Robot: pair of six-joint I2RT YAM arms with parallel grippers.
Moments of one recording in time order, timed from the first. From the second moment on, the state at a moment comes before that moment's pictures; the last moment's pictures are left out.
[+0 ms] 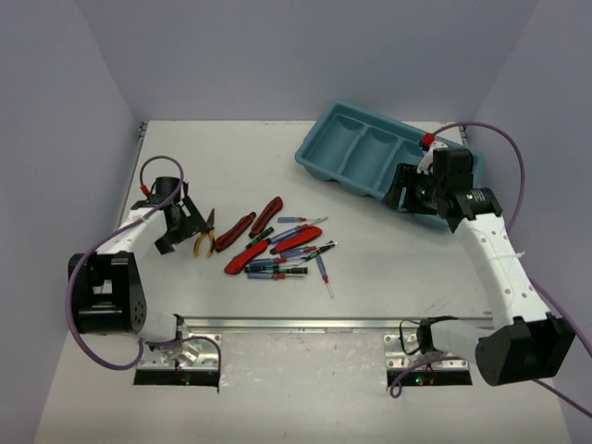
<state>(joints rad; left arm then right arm) 0.08 1.42 0.84 -0.60 -0.16 -0.55 0.11 1.17 1.10 -0.69 -0.16 0.26</state>
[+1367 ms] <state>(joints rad) -0.07 1.25 0.73 -0.50 -0.32 -0.73 0.12 1.10 0.90 -0.34 -0.78 0.35</state>
